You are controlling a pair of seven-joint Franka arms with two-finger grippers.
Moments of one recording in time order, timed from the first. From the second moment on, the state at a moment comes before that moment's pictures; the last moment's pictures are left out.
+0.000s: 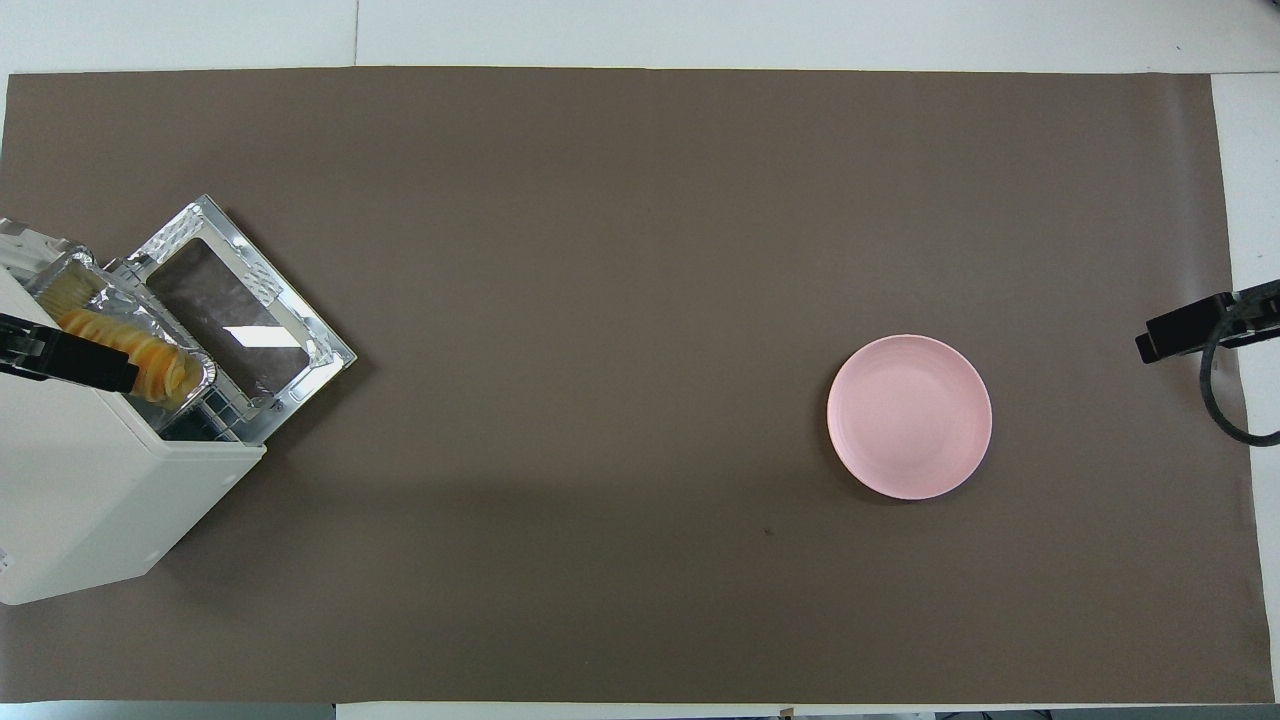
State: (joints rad) left arm -0.05 -0.06 -0.03 -1.57 0.02 1.40 0.22; right arm -0.13 -0.01 0.08 -1.56 0.00 1.43 -0.21
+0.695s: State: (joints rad) left arm -0.05 -0.05 -0.03 -1.62 0.02 1.52 -0.26; right arm -0.13 -0.01 0.08 -1.56 0.00 1.43 -0.21
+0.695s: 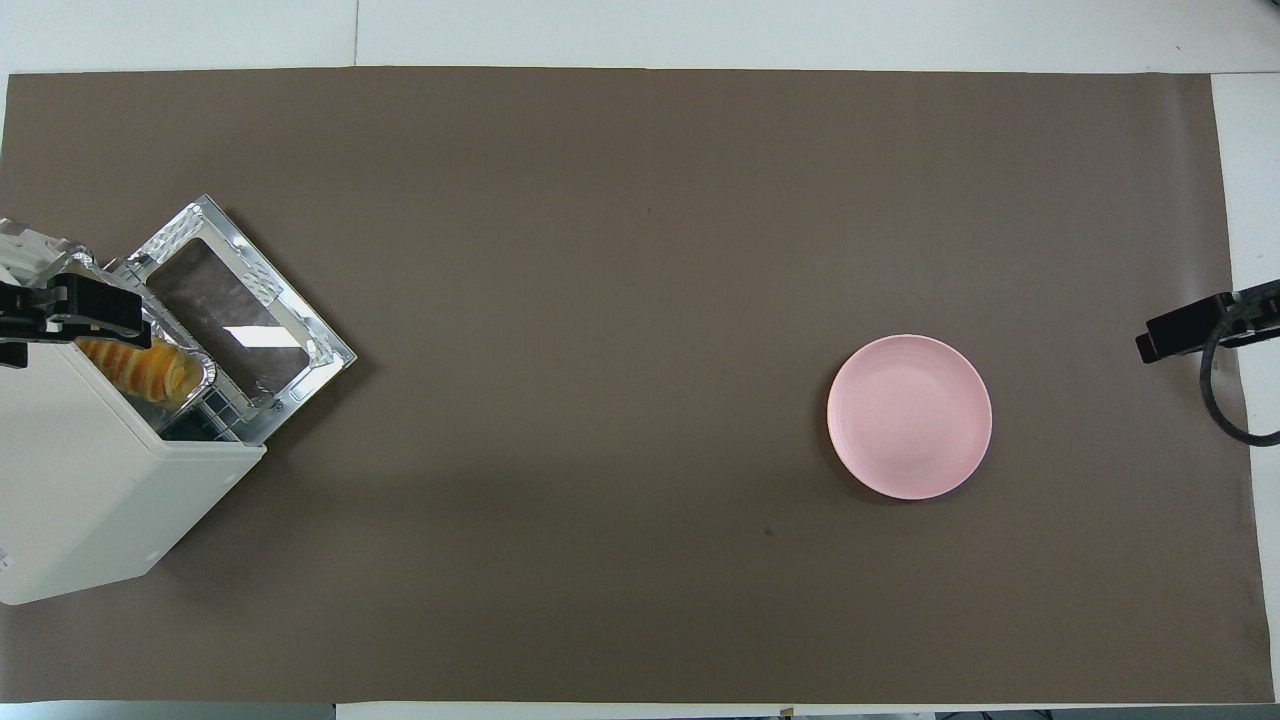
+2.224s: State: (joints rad) left arm 0.04 0.21 -0.02 -1.89 0.21 2.14 -0.88; right arm -0.13 -0.01 0.08 -1.56 0.00 1.43 -0.21
